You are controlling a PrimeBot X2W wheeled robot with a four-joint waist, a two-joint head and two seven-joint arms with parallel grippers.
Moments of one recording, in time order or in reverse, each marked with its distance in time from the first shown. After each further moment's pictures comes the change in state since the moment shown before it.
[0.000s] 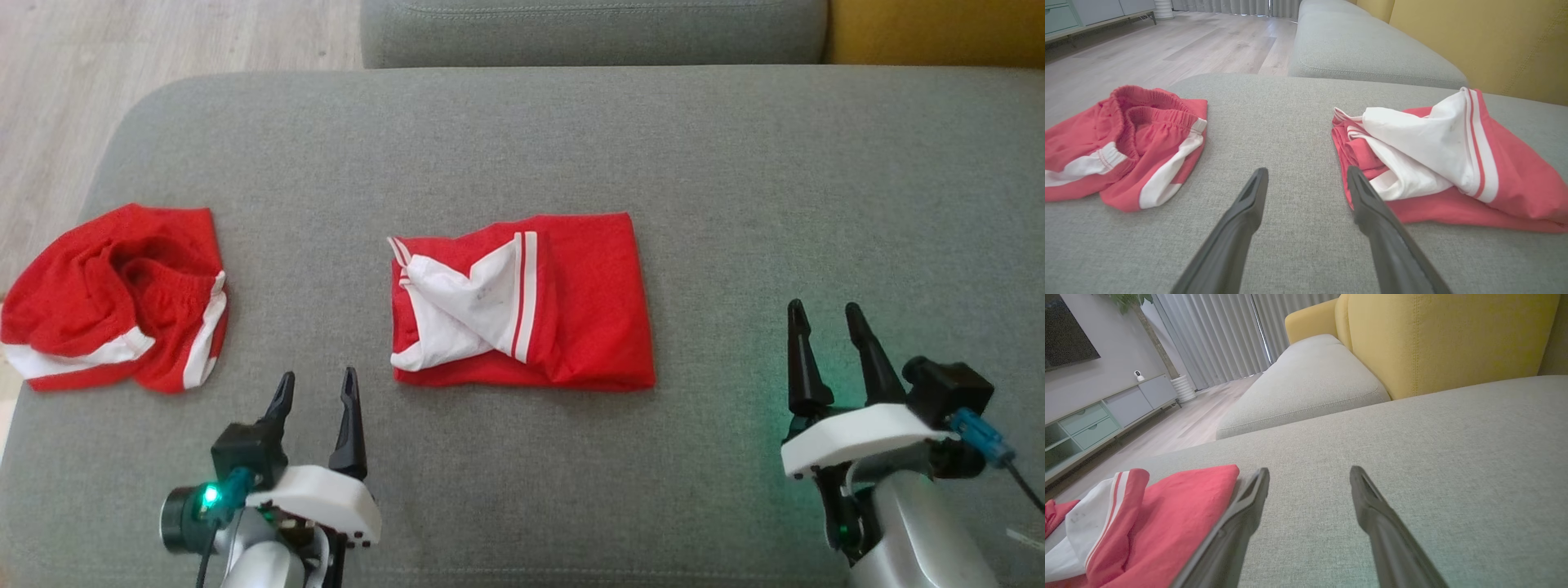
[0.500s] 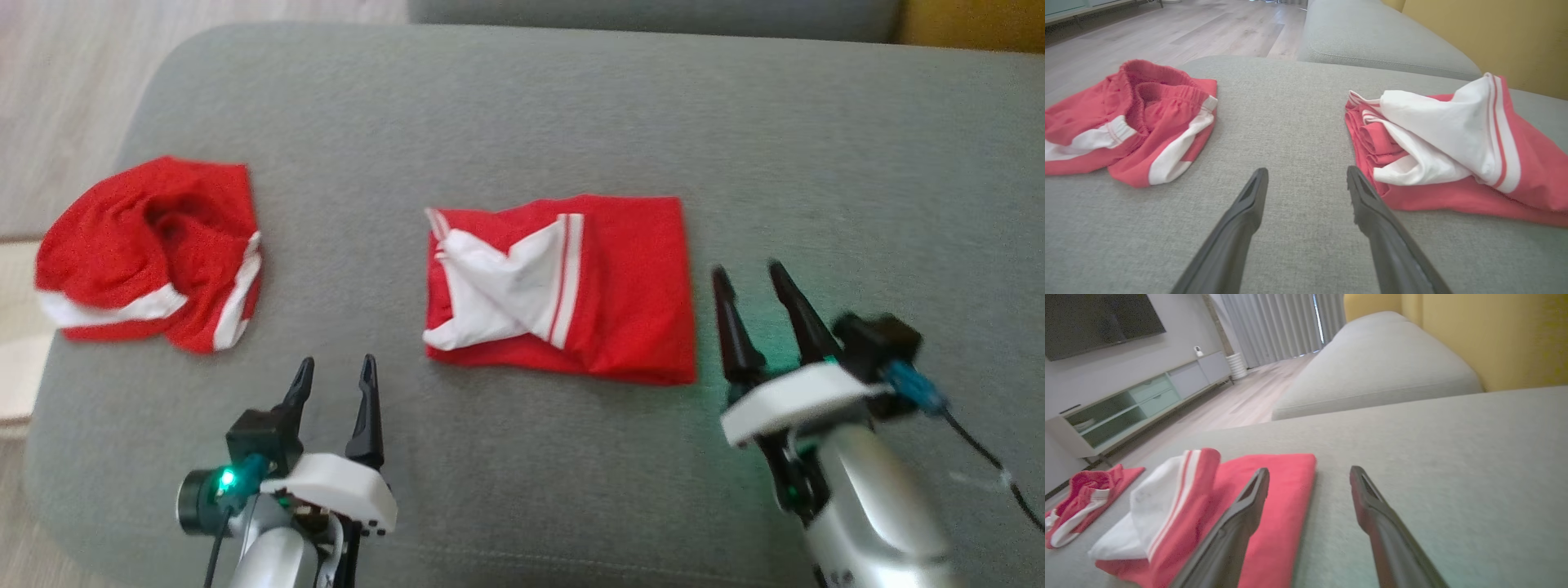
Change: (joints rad) left arm -0.018 0.000 -0.043 -0.007 -0.024 -0.001 0.000; right arm -0.088 0.000 0.164 0.030 0.025 0.000 0.000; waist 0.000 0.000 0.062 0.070
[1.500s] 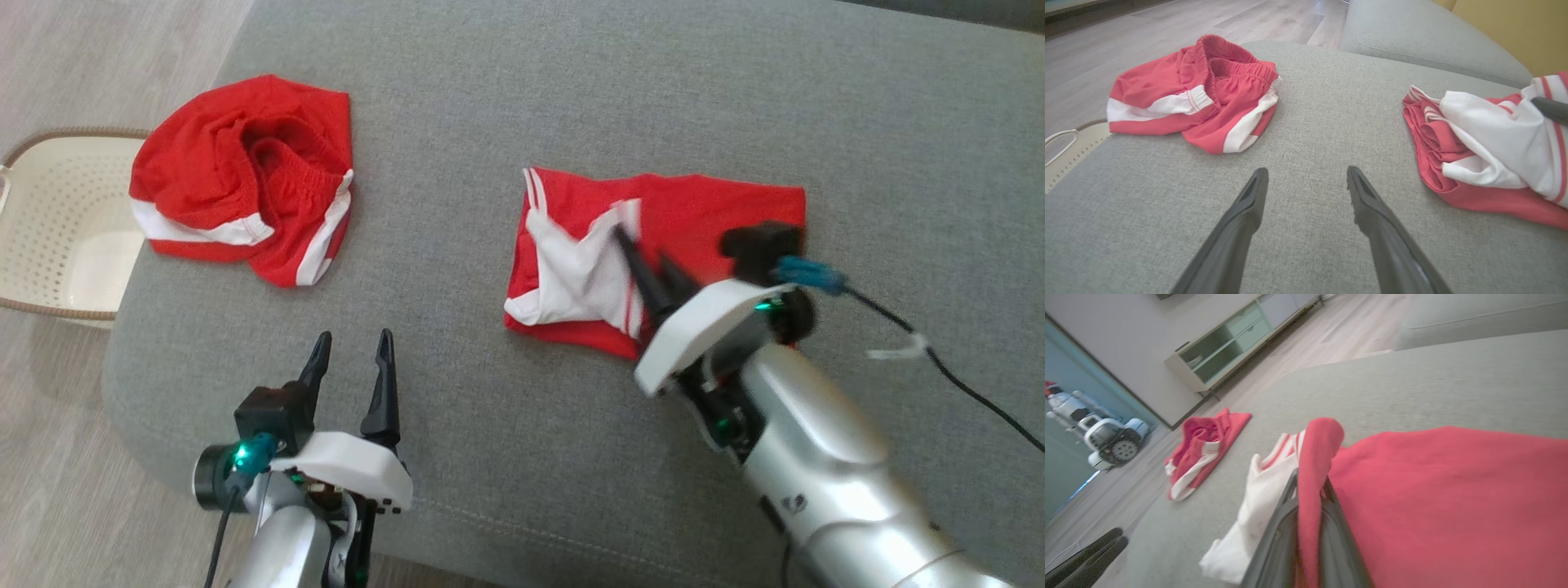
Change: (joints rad) left arm -0.045 0.000 -0.049 -0.018 -0.059 0.010 0.000; right arm -0.275 -0.013 0.323 0.144 0.305 0.000 0.180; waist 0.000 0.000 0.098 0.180
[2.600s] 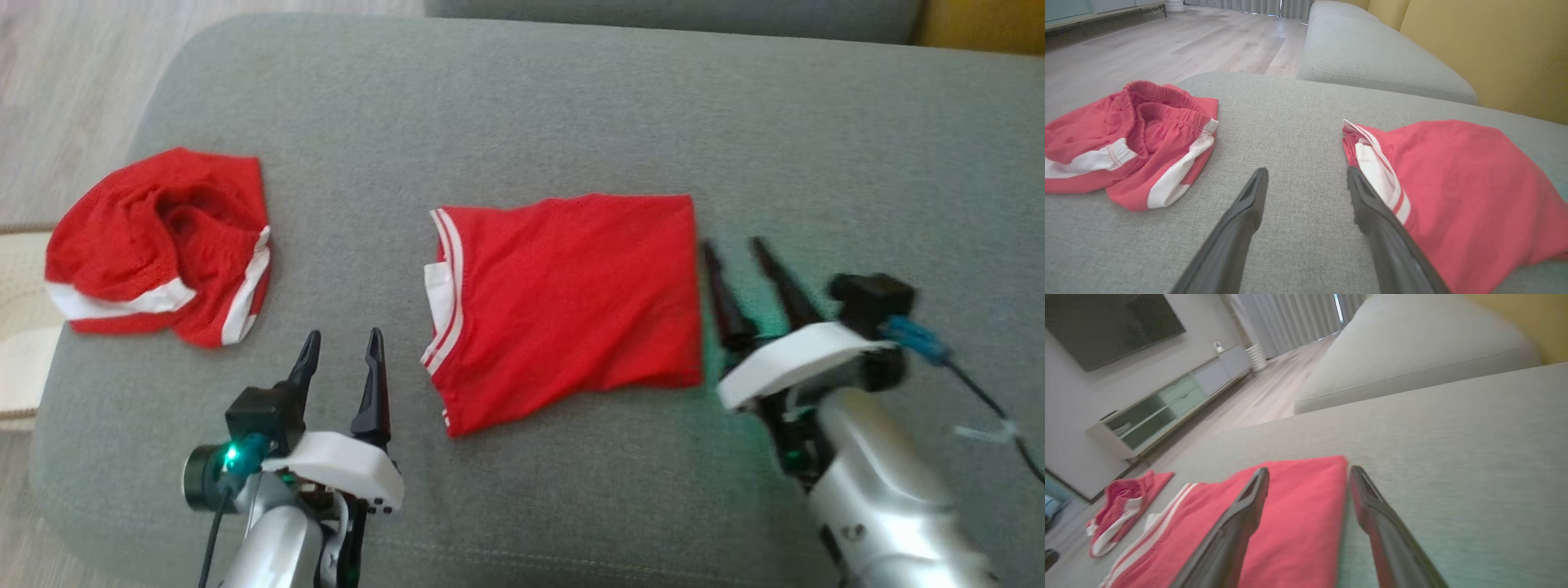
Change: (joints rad) left arm 0.000 0.000 0.026 -0.001 0.022 -0.009 0.000; right arm 0.112 -0.059 -0.110 0.000 -0.021 0.000 -0.177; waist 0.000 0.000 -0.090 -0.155
